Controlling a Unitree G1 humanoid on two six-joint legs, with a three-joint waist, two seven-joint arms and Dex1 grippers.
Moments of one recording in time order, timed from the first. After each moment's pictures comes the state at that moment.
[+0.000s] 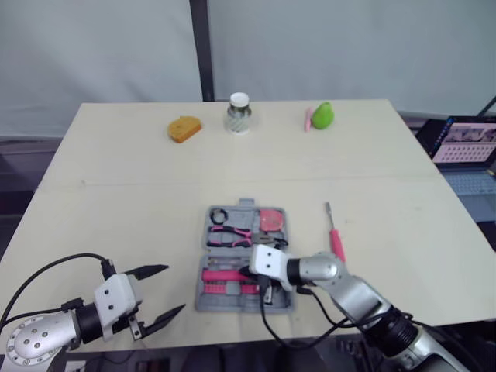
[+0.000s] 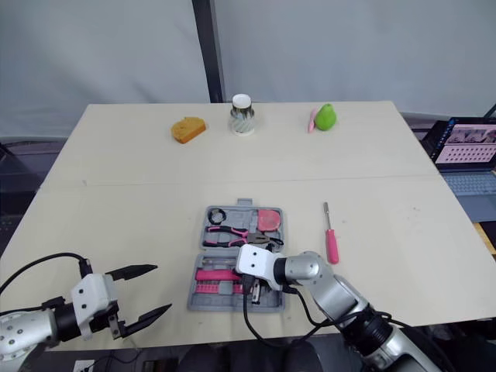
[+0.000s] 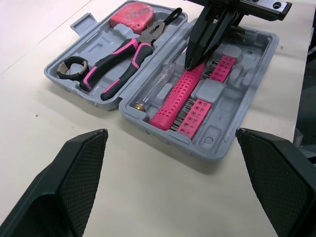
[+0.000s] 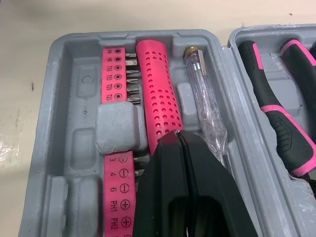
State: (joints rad) left arm 0.52 0.68 0.31 -0.49 -0.29 0.04 -0.89; right arm -0.31 -0.46 0.61 -0.13 -0.02 0.35 0.81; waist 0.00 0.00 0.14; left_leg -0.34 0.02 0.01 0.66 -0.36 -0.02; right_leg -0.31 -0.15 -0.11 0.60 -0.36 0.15
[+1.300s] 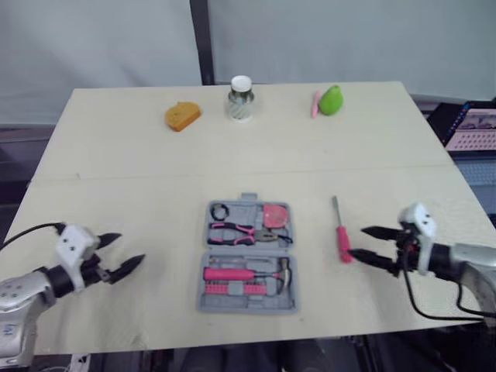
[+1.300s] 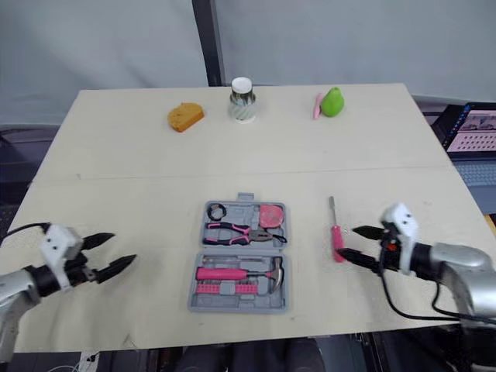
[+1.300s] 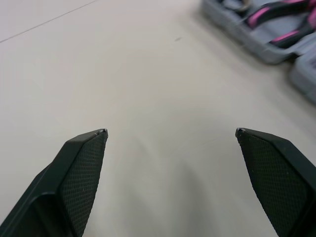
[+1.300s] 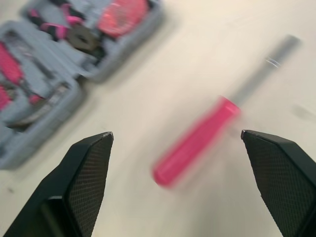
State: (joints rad) left arm 0.17 0.76 0.48 0.06 -0.35 0.21 -0.84; right arm -0.03 -0.87 -0.29 0.07 0.48 0.47 1.06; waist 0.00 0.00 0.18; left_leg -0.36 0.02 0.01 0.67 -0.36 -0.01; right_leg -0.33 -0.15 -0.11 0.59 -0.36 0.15
